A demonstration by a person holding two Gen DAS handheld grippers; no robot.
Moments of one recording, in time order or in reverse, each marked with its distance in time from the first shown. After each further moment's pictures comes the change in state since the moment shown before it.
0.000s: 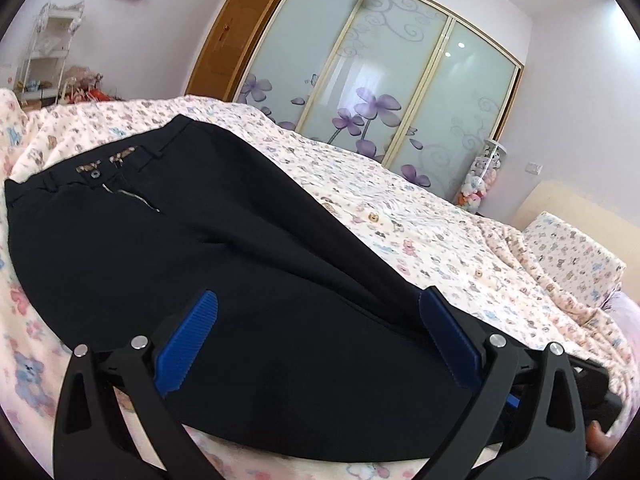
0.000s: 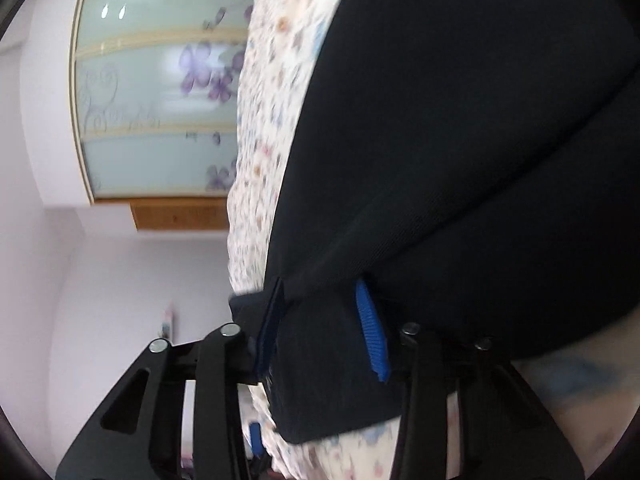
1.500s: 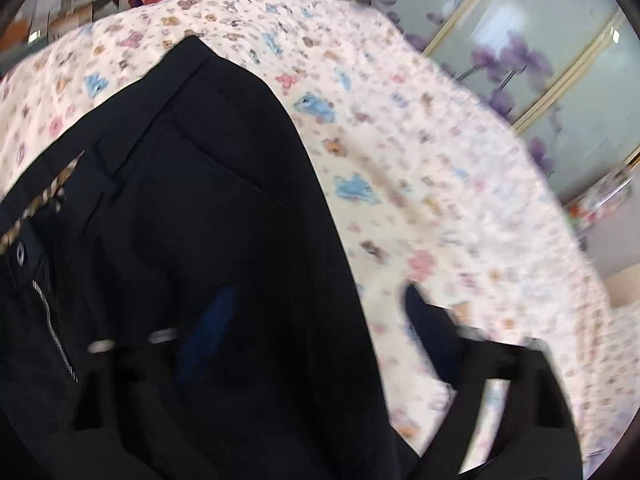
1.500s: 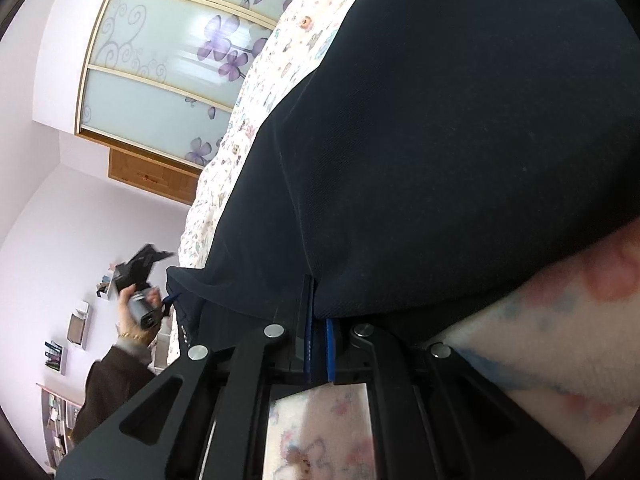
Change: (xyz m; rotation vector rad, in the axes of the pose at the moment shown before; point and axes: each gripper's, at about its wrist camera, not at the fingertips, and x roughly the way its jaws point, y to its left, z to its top) left arm 0.288 0.103 0.179 -0.283 0.438 0.385; right arm 0.021 0.004 -0.027 -0.339 -0.022 -0.144
